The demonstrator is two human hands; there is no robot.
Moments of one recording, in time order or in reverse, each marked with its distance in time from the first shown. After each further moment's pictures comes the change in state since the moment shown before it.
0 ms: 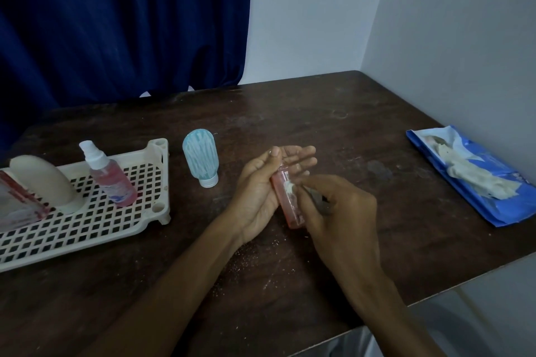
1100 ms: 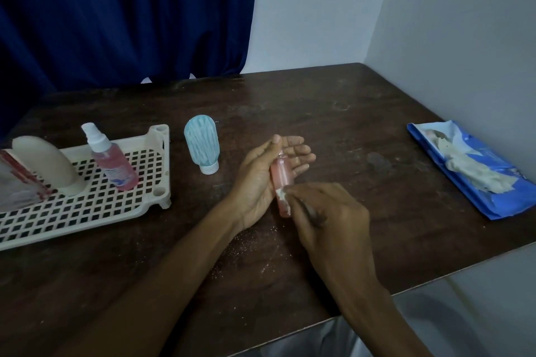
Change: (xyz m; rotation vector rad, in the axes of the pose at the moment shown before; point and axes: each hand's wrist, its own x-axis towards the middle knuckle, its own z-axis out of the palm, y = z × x) left_hand -0.001 -0.006 -0.002 0.007 0.095 -0.017; right_hand -0.027 -0.008 -0.004 -0.070 -0.069 -0.068
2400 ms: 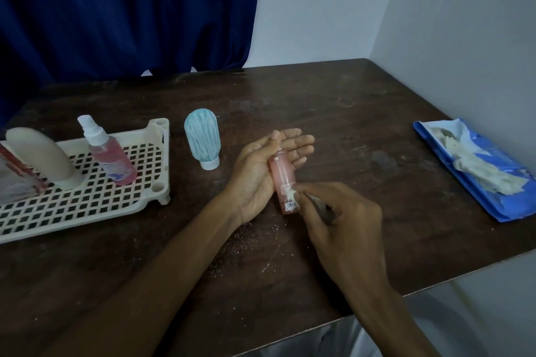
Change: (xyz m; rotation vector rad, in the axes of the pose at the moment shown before) left_hand 0.007 0.005 -0.005 -0.041 -0.010 -0.008; right_hand 0.004 0.007 -0.003 0.073 -0.010 0.069
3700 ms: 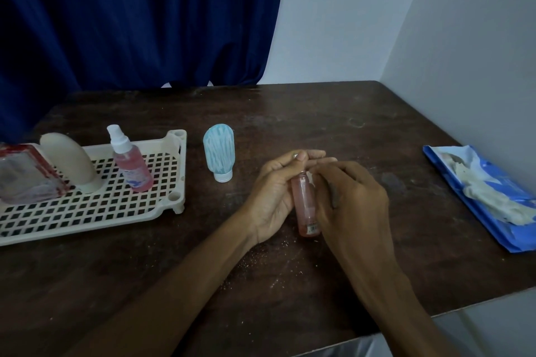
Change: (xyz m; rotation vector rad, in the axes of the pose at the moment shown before) left_hand -0.013 0.003 0.010 0.000 -0.077 0.000; right_hand 0.041 -0.004 0.006 -0.193 0.022 -0.114
